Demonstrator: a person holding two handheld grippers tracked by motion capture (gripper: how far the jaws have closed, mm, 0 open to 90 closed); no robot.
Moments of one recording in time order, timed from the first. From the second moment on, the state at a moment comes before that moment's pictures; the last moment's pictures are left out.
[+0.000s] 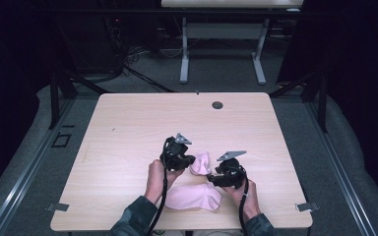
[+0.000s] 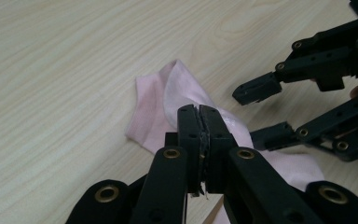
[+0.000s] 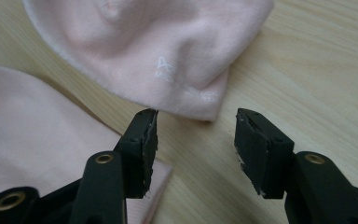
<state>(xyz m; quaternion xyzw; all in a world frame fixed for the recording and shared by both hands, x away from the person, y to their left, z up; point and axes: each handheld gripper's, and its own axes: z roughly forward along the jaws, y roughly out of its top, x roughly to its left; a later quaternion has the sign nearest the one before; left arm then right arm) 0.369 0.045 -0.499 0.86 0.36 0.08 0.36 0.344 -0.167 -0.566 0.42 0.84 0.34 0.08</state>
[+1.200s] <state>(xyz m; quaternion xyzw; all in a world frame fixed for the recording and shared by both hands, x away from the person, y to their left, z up) 0.357 0.062 -0.483 0.83 0.34 -0.03 0.44 0.303 -0.195 -0.502 0.39 0.83 0.36 0.16</state>
